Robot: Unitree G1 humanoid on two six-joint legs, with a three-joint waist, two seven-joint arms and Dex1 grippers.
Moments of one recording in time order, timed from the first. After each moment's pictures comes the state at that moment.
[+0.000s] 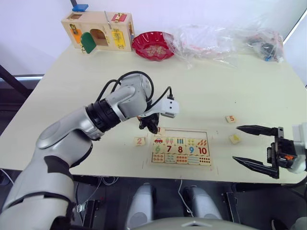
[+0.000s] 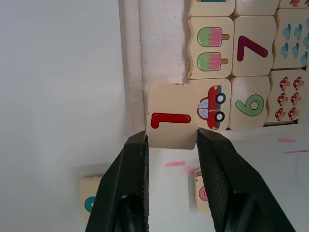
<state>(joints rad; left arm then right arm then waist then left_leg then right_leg) -1.23 0.66 -0.98 0.09 0.14 0.92 -1.58 0.25 -0.83 -0.43 -0.50 0.76 0.28 1.20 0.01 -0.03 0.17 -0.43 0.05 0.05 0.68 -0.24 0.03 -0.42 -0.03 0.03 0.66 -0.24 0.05</state>
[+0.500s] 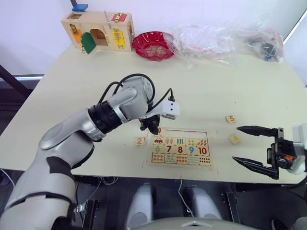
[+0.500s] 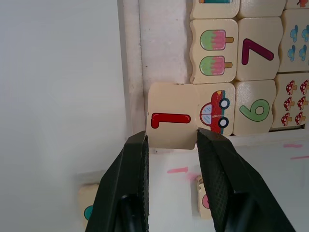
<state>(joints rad) -1.22 0.64 -0.98 0.09 0.16 0.91 -1.56 0.26 -0.82 -0.43 -0.51 0.77 0.28 1.19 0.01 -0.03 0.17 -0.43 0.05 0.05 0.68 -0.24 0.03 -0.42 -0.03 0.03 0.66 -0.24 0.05</state>
